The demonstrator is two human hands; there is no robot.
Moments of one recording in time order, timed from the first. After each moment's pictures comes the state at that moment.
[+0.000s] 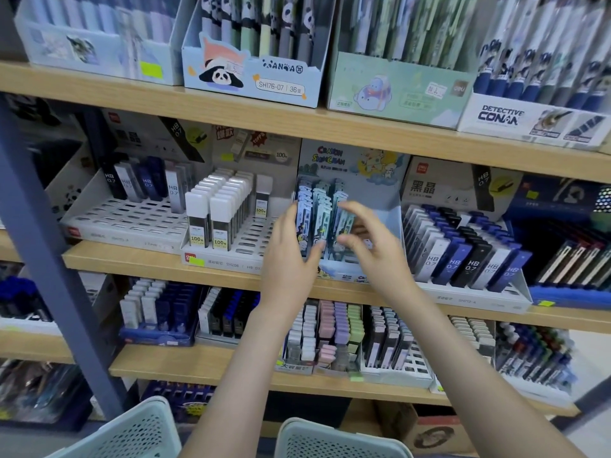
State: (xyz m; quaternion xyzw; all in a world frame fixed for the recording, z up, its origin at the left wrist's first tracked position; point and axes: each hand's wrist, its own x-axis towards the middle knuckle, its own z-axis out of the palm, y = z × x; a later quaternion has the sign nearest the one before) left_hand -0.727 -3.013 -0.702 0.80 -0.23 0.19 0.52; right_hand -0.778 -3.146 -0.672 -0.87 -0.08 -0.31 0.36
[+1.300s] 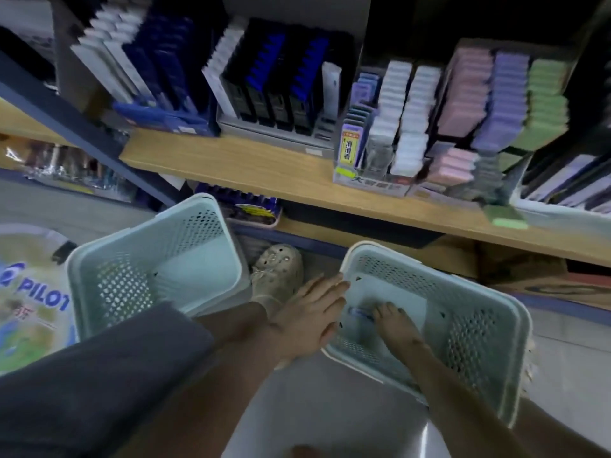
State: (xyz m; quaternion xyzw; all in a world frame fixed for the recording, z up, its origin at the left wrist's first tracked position) left_hand -0.826 -2.922 -1.115 0.86 -0.51 -0.06 0.08; right_hand -0.897 -3.142 -1.214 -0.96 -0.08 0.25 0.04
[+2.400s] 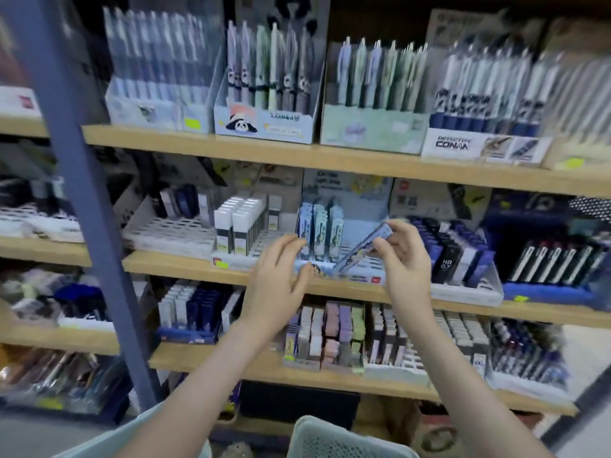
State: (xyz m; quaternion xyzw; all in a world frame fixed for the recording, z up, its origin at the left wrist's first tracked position) left_hand -0.771 -2.957 -0.703 0.79 -0.34 0.32 0.39; right_hand -0.856 -3.125 -0.652 -0.71 0.00 -0.42 0.56
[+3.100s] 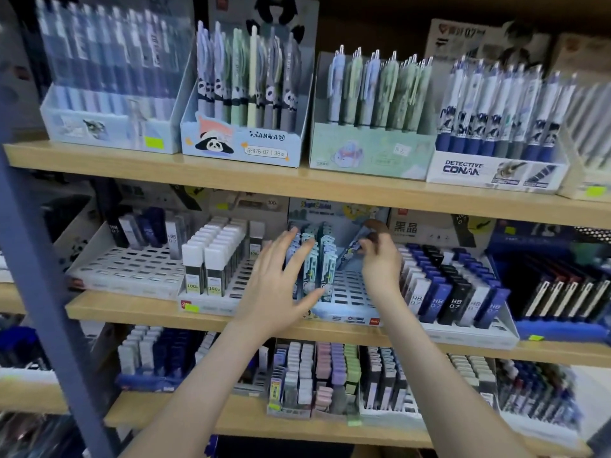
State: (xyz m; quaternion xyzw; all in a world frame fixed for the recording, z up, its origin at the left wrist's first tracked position) left_hand -0.686 -2.999 -0.698 0.80 -0.41 0.35 0.26; right_hand -0.733 -3.175 -0.647 -0.77 0.21 -0.39 0.46
